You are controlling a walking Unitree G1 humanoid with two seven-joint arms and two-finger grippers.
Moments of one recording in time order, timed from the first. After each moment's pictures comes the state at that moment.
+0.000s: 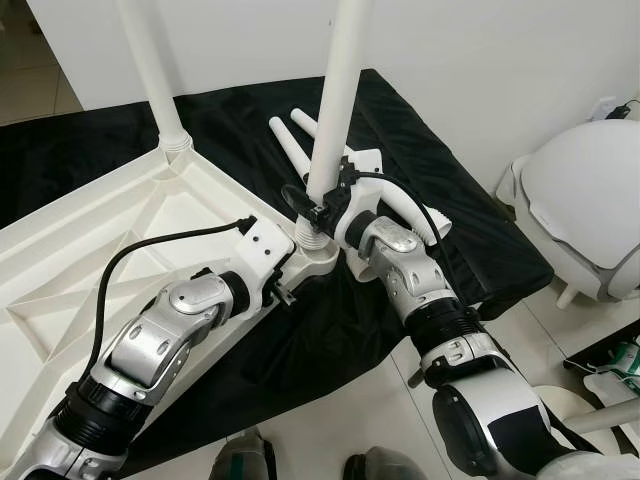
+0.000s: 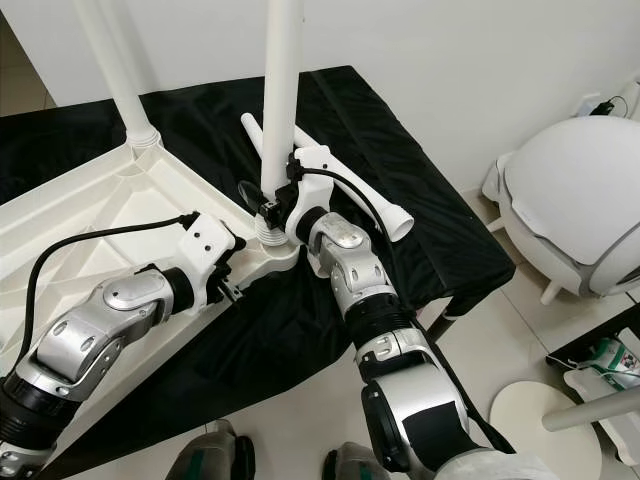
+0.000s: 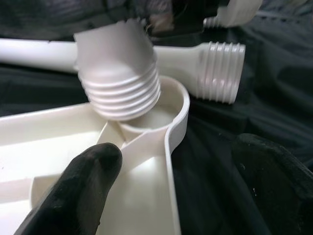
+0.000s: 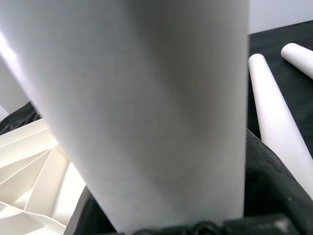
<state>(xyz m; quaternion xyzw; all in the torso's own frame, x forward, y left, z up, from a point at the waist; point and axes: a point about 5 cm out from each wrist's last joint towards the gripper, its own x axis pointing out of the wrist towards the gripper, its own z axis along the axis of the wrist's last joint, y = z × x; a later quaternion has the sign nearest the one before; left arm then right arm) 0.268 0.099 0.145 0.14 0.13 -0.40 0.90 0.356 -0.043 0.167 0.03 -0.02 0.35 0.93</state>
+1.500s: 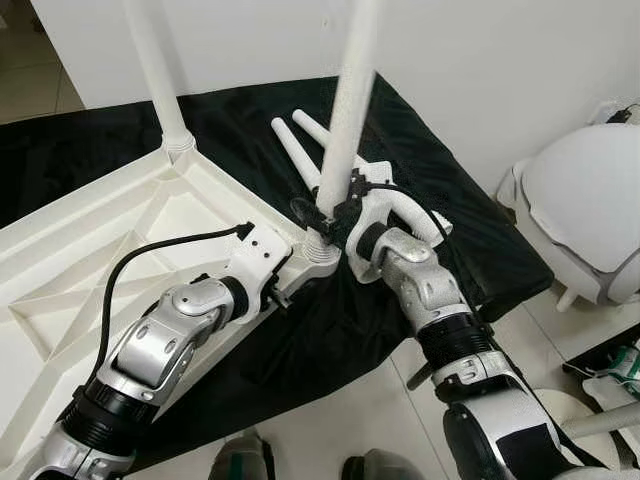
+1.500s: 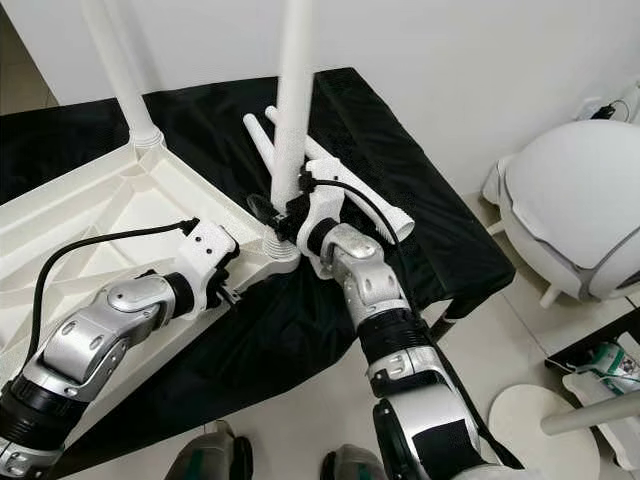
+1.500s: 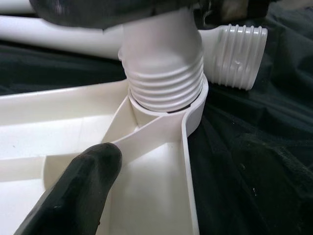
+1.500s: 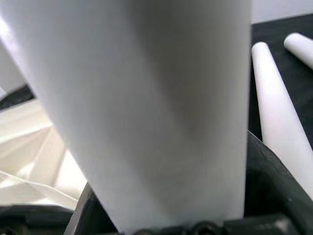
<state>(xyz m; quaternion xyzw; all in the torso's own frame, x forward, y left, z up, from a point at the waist) 0.271 0.100 0.141 0.14 0.14 -0.38 0.90 0.345 -0.055 0.159 -0.01 -0.01 0.35 0.94</state>
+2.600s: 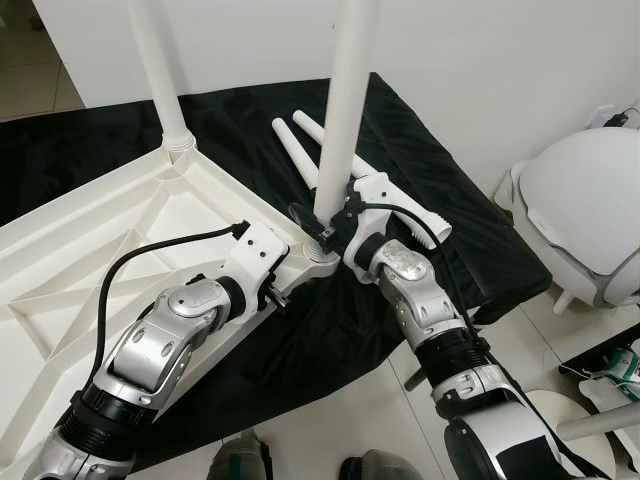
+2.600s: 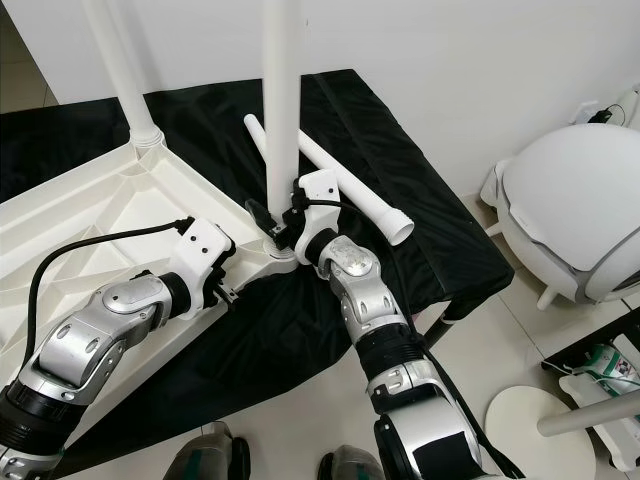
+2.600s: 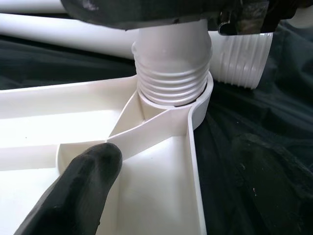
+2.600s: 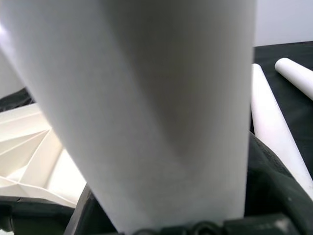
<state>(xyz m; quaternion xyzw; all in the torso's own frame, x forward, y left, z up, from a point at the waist) 0.269 0.104 0.141 0.14 0.15 -0.36 0.91 0.339 -0.062 0.148 -0.01 -0.04 0.34 0.94</state>
